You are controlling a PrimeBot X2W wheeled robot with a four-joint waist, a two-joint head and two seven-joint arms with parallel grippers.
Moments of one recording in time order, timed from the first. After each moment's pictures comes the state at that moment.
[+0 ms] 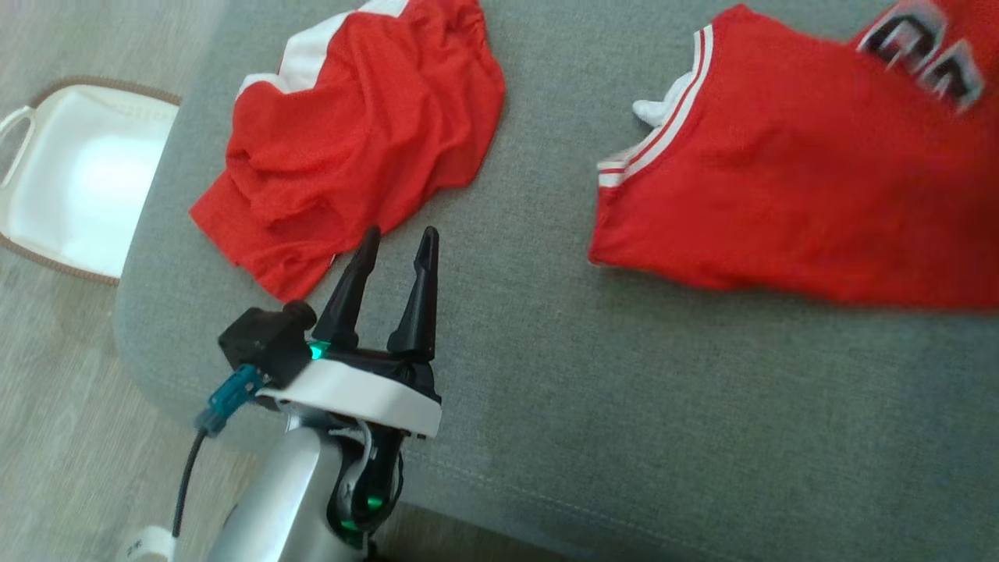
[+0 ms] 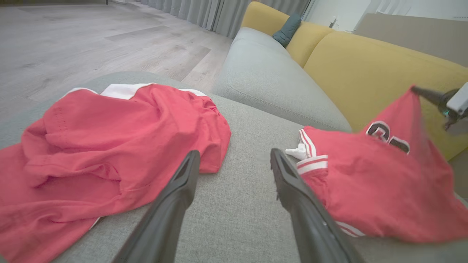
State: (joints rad) left arm -0.22 0.04 -0.41 0.12 -0.48 0.03 -0.25; right arm -1.20 -0.39 -0.05 1.14 0.14 0.13 0.05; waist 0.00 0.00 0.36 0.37
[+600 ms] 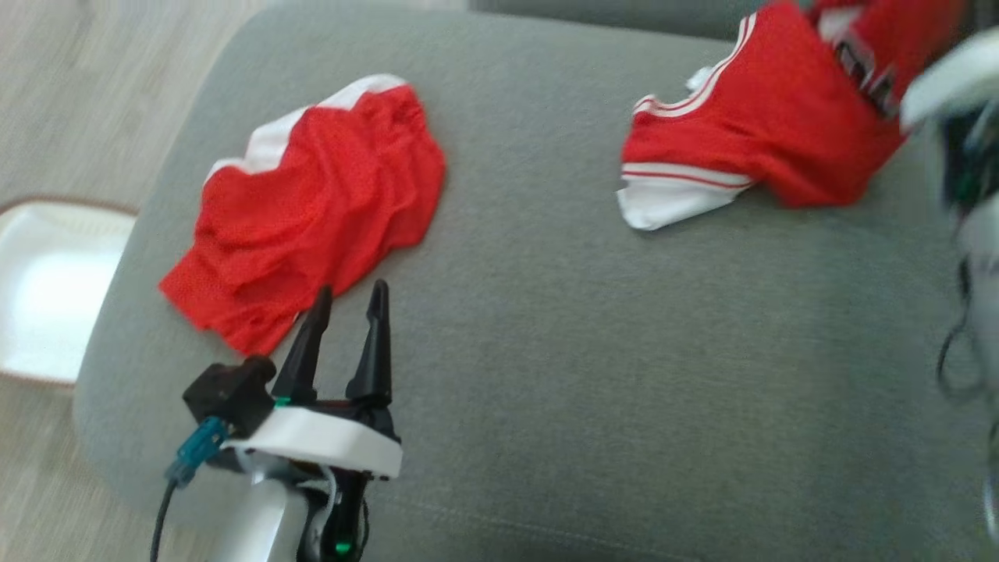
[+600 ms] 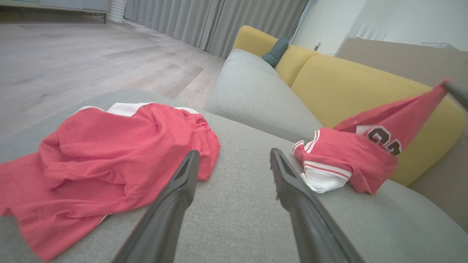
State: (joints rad) left arm -0.10 0.04 -0.32 0.13 -0.45 0.03 -0.25; right arm -1.01 -0.29 0.08 1.00 0.30 0.13 -0.23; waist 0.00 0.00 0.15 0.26
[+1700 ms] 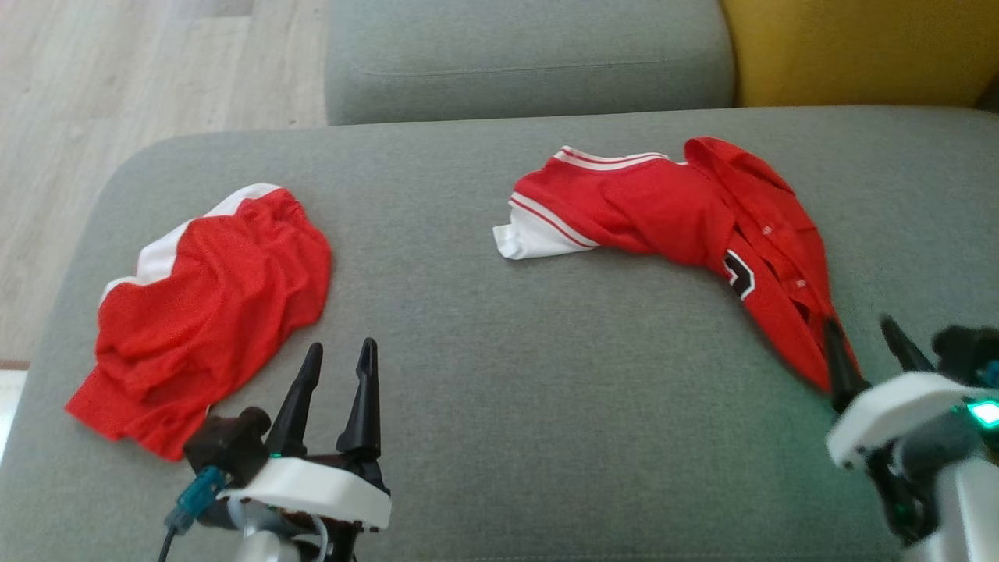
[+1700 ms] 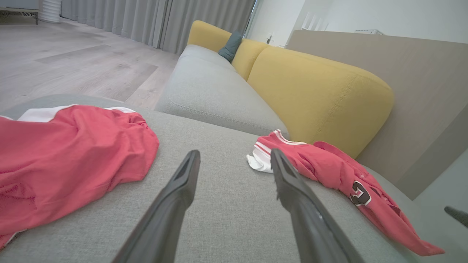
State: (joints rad) left arm 0.02 0.05 -0.28 0.15 -0.42 0.02 -0.25; right arm -0.09 -0.13 -0.12 0.24 0.20 0.13 0.23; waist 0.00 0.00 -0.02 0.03
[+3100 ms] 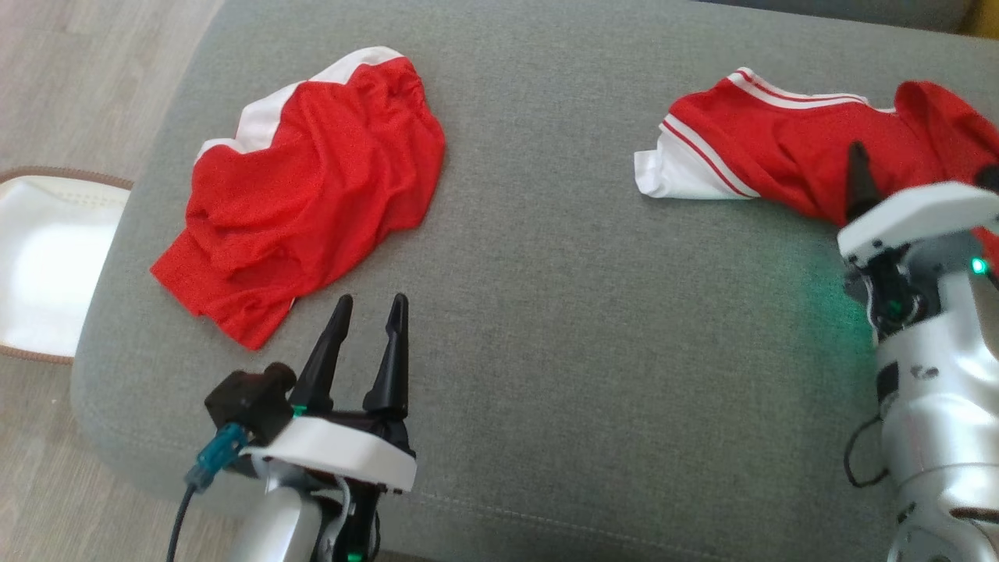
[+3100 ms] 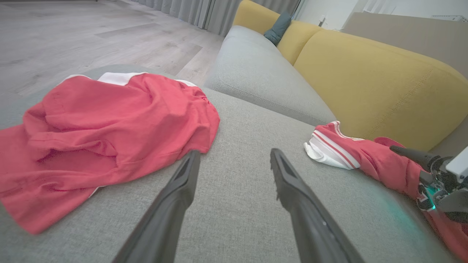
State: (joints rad) left arm -0.08 0.05 -0.35 0.14 -0.44 0.01 -0.25; right arm -0.72 -0.10 -0.31 0.91 0.36 0.13 0.11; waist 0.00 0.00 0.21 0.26
